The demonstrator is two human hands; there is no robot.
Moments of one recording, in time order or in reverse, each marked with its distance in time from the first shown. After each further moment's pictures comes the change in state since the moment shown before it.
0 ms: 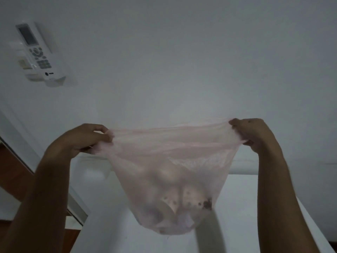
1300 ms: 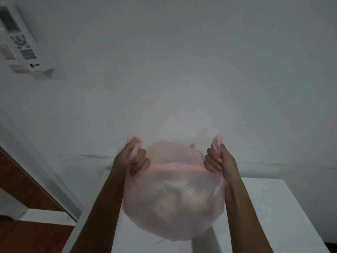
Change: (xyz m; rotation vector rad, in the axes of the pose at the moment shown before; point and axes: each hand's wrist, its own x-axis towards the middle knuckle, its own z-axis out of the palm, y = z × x) left_hand -0.001 -0.015 0.149 -1.142 -0.319 0.216; right_hand -0.017 0.091 0.074 0.854 -0.654 0.056
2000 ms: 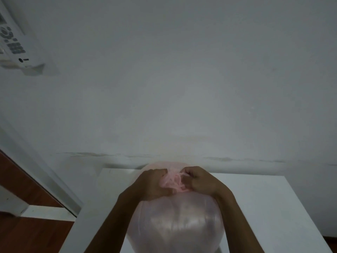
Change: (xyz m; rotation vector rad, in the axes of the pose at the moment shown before) left_hand 0.003 -0.063 0.001 1.594 -0.233 -0.189; right_hand -0.007 0.046 0.004 -1.202 -0.154 0.237
